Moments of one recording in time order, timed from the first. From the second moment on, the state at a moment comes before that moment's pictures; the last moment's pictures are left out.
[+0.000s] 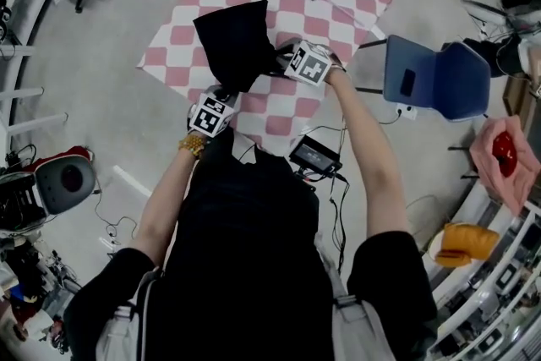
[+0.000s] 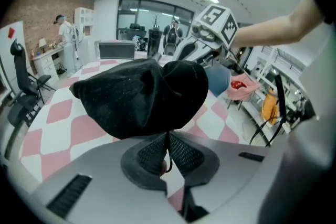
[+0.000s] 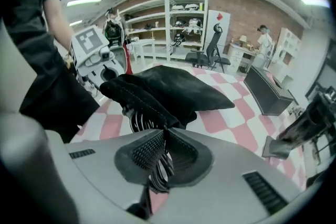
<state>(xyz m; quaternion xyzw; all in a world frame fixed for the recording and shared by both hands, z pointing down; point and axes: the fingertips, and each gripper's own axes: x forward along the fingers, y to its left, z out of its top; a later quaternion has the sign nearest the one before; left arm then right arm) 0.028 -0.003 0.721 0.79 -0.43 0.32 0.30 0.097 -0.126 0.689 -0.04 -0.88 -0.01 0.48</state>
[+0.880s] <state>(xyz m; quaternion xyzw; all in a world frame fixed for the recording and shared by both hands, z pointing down) 0.022 -0.054 0.591 0.83 -0.42 0.12 0.35 0.151 -0.089 0.753 -0.01 -0.84 -0.17 0.51</state>
